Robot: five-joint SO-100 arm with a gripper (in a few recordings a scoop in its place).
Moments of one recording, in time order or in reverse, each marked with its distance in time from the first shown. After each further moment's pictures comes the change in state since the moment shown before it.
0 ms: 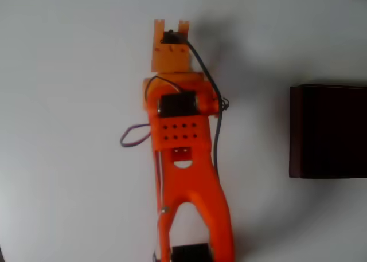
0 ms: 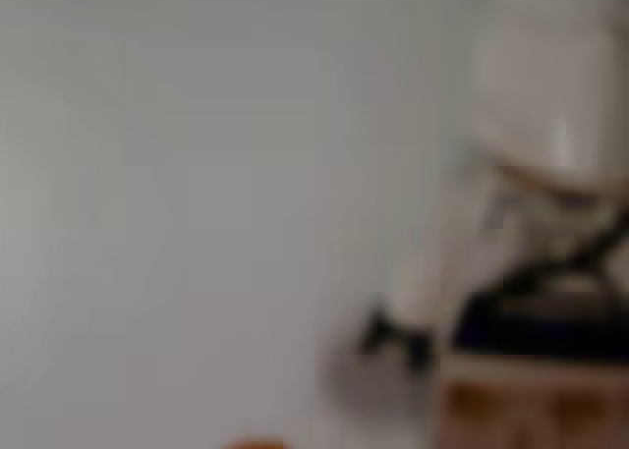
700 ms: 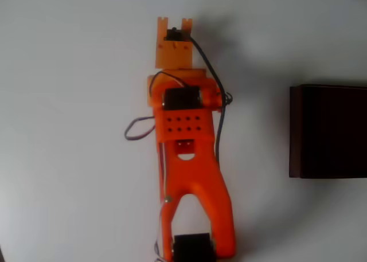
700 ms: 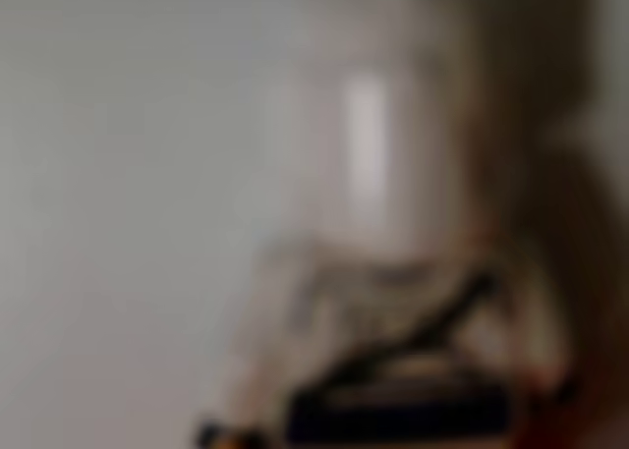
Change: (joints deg) arm 1.4 -3.3 -2.2 0.3 -1.1
